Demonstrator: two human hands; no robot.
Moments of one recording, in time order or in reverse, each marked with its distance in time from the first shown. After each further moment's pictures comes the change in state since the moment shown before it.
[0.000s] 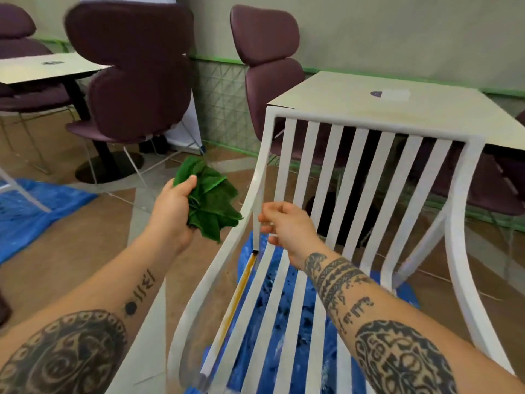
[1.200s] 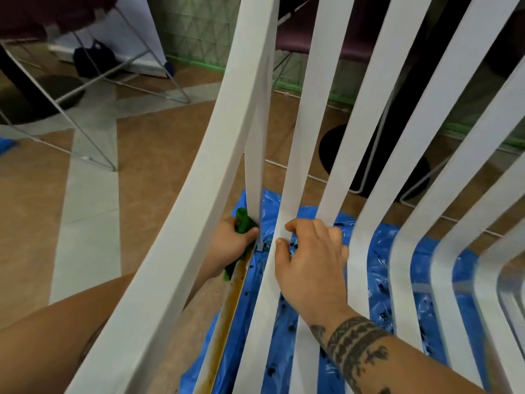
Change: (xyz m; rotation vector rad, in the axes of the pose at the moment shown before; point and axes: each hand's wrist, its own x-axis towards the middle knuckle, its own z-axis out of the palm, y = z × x) left_hand 0.244 -0.329 -0.026 1.052 -0.270 -0.276; right_hand 0.195 0.258 -0.001 -0.991 0.373 -0.202
